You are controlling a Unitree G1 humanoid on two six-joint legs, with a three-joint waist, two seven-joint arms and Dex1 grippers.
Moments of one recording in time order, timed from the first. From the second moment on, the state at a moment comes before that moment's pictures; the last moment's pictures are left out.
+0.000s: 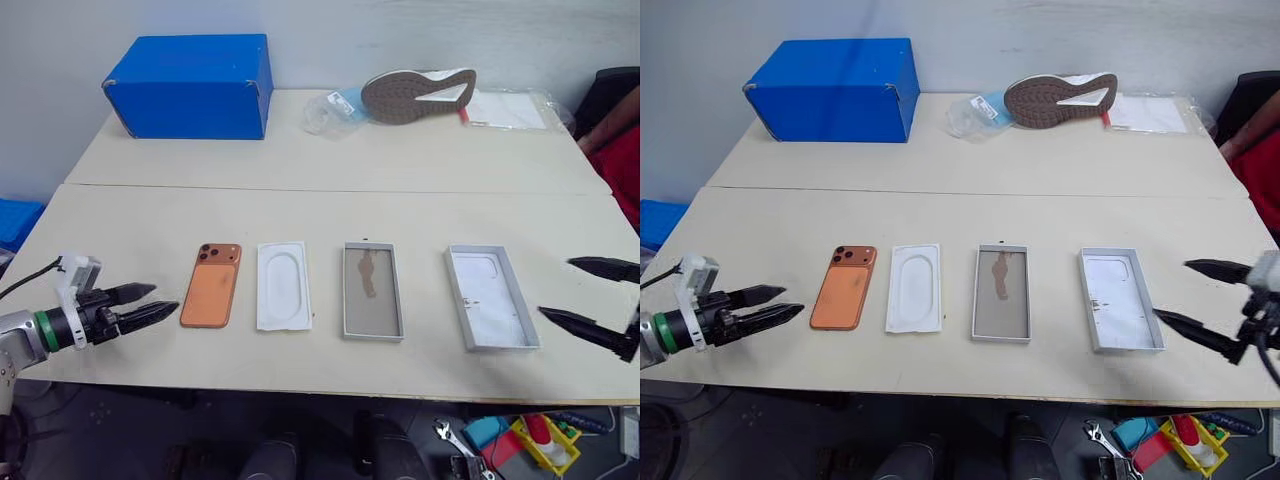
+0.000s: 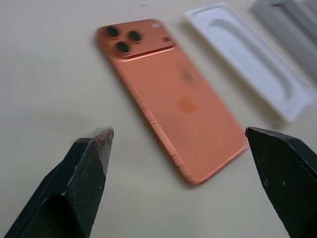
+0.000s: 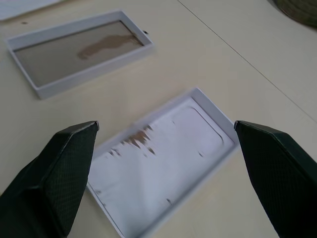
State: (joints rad) left arm -0.05 0.93 0.42 -0.01 -0.66 0.81 -1.03; right arm 0.26 -1.00 -0.73 -0.40 0.61 0.40 1.15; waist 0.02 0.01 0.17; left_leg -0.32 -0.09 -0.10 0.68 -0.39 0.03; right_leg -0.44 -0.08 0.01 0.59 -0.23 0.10
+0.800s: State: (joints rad) left arm -0.35 0.65 0.27 -0.15 -0.95 1.60 -0.58; right arm 0.14 -0.98 -0.40 -0.79 0.74 0.51 0.99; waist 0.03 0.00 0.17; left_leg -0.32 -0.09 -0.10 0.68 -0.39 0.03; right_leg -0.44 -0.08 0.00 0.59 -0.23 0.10
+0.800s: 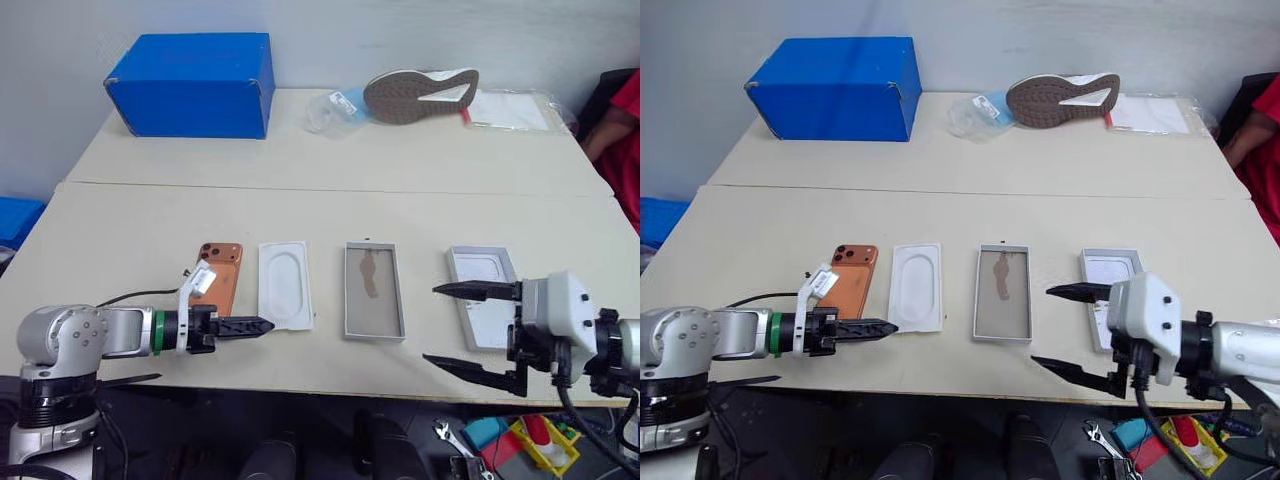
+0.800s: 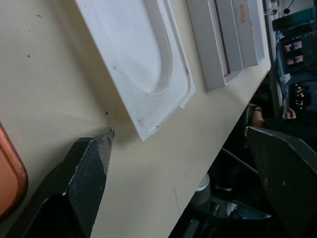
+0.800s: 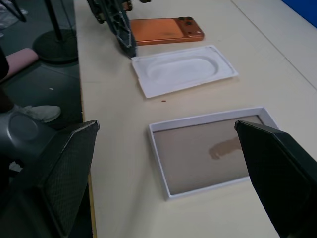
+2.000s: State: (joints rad) left arm -0.48 0.45 0.24 0.12 -1.10 1.61 -0.33; right arm 0.16 -0.95 -0.29 -0.80 0.67 0.50 0.92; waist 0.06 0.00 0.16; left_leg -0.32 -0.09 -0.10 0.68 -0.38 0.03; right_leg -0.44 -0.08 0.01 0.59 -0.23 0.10
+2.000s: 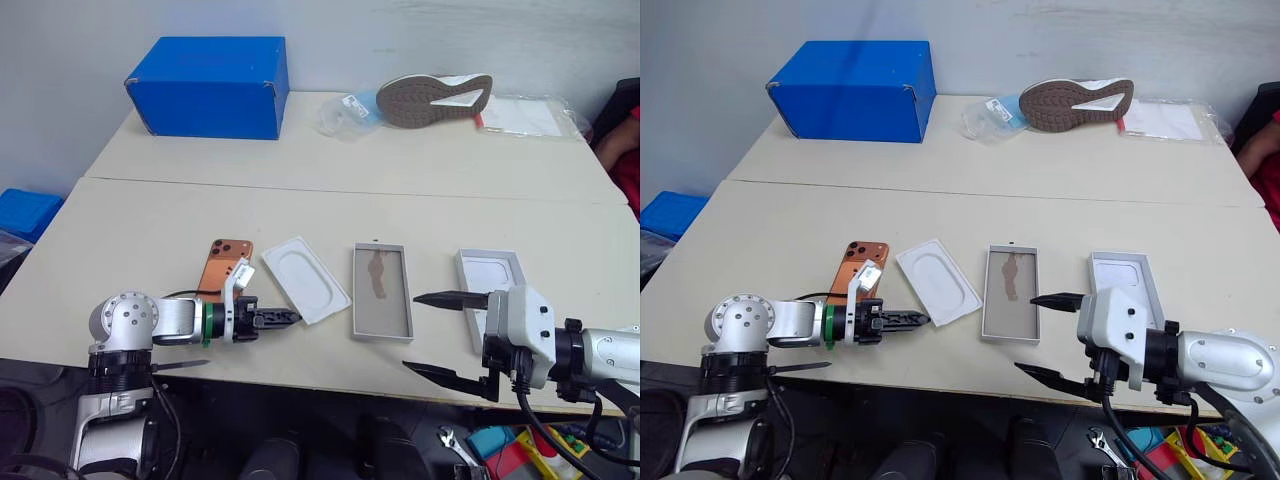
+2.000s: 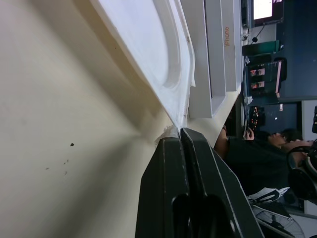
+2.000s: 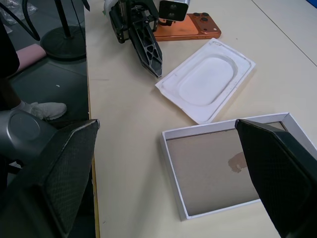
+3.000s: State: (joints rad) left arm -0.46 0.34 0.30 0.11 -1.39 1.61 0.11; right arm 0.17 -0.94 -0.32 -0.80 0.65 0.48 0.92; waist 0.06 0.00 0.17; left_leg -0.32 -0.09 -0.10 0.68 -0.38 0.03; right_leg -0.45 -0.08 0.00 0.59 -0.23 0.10
